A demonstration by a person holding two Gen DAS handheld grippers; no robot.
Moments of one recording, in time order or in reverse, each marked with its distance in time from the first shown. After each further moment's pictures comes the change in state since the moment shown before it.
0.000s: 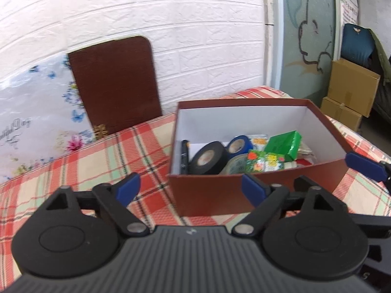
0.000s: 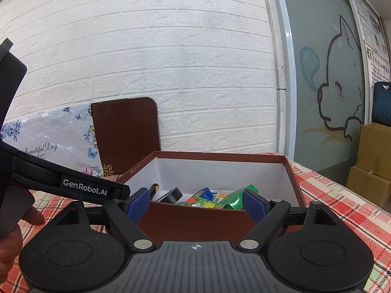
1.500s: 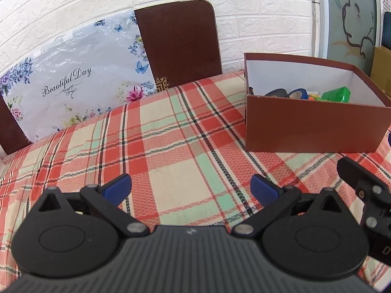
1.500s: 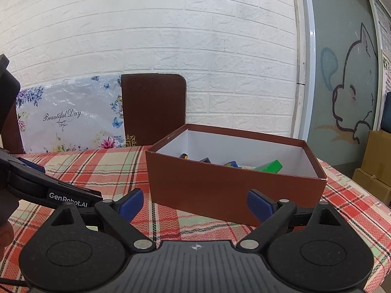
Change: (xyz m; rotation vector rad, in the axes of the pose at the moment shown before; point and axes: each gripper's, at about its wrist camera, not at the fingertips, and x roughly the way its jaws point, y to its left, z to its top) left arm -0.027 0.044 -0.066 -0.057 0.116 0.197; right arm -0.007 0.048 -0.022 -0.094 0.077 0.012
